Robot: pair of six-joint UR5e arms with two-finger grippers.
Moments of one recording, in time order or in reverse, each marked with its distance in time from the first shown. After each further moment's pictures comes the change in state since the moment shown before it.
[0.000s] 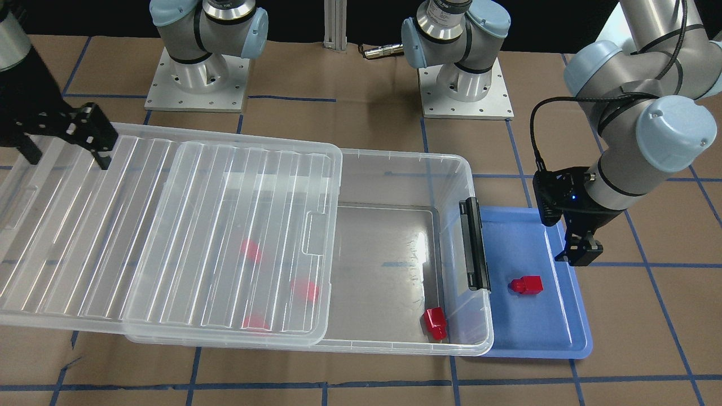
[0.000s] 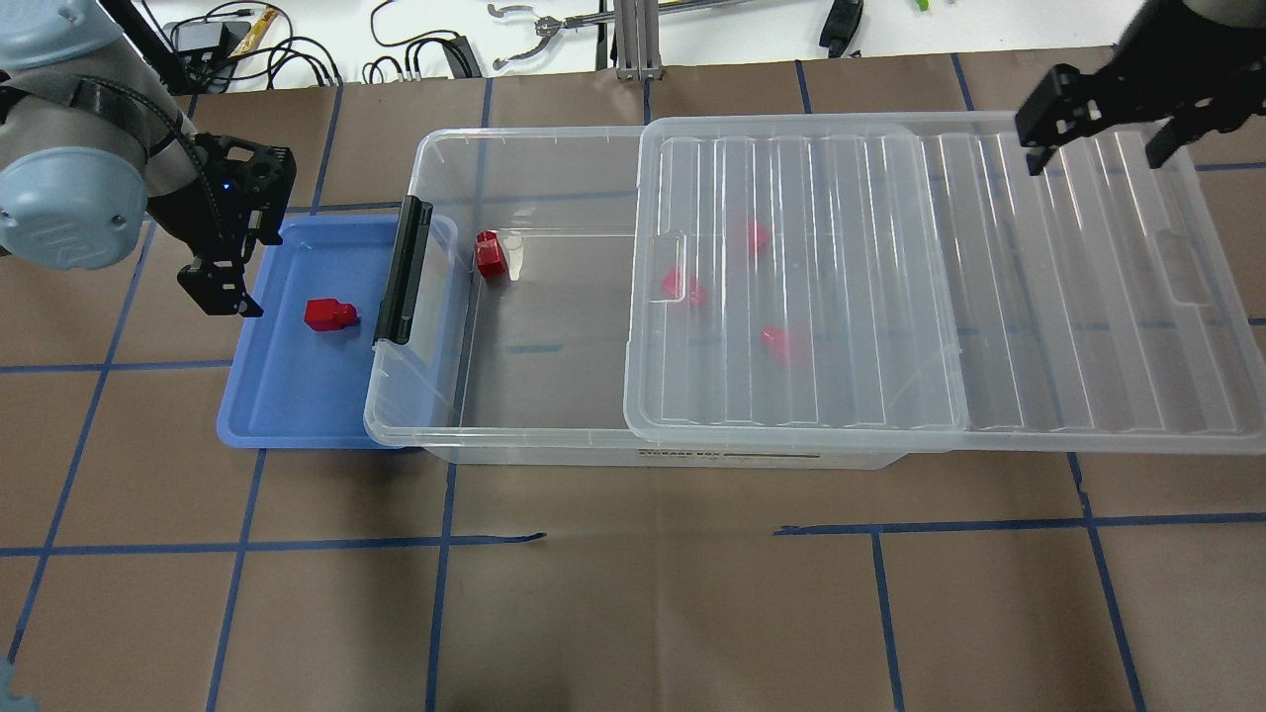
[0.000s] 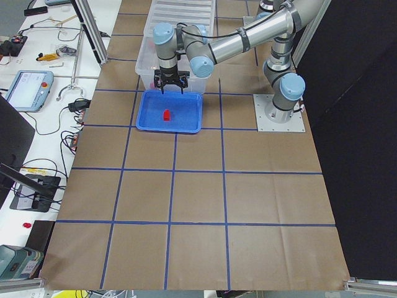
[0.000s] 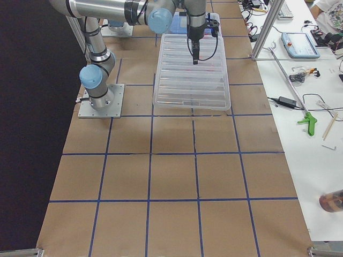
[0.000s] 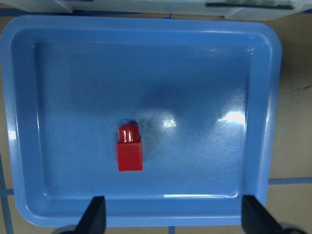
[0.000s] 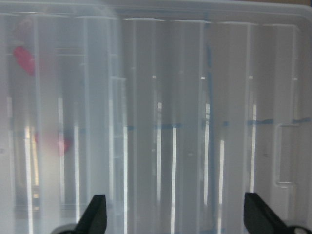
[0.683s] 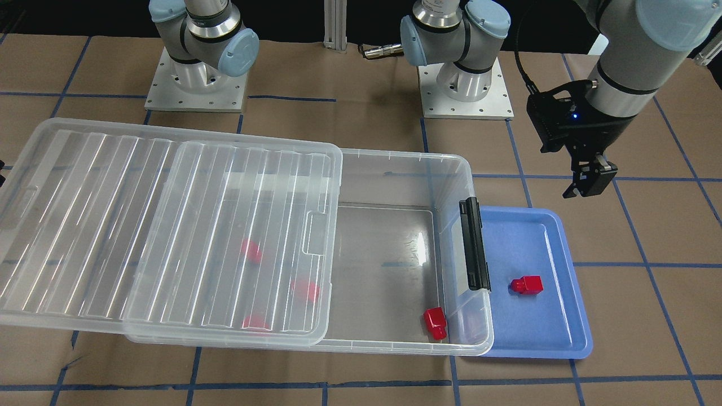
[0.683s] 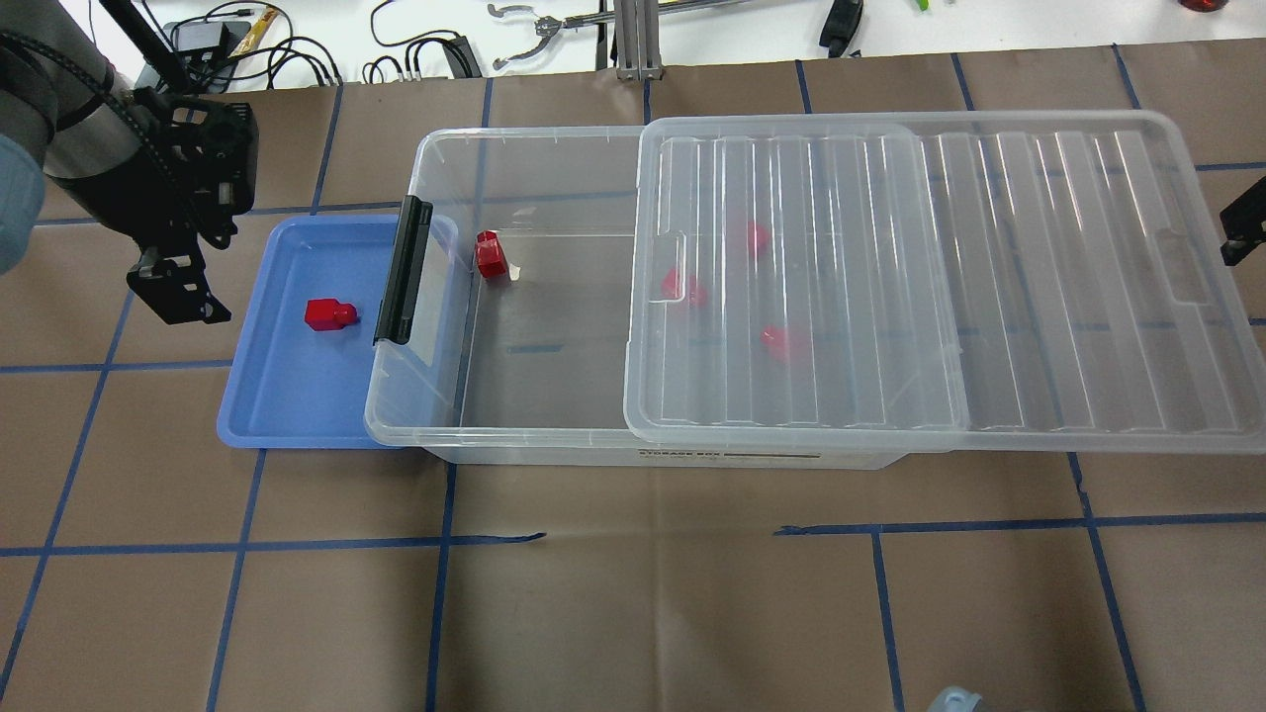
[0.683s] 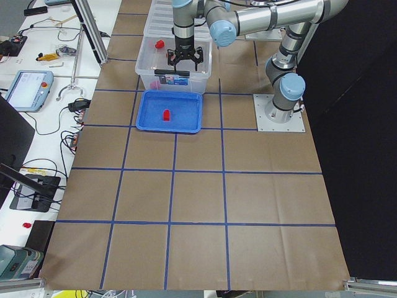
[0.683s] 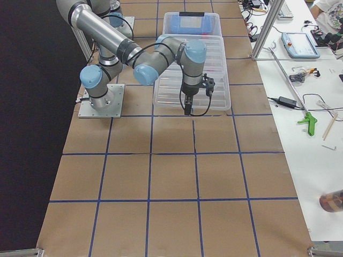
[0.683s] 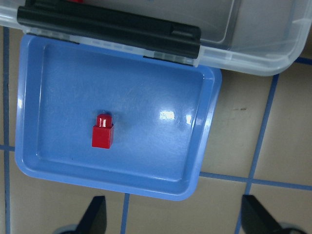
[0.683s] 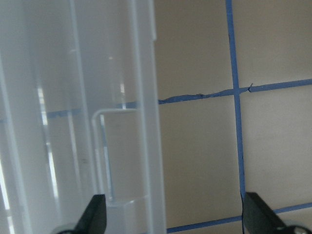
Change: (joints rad) left arm -0.028 0.243 0.008 -0.218 0.022 -0.180; right arm -0.432 0.058 0.168 -0.190 -0.036 -0.355
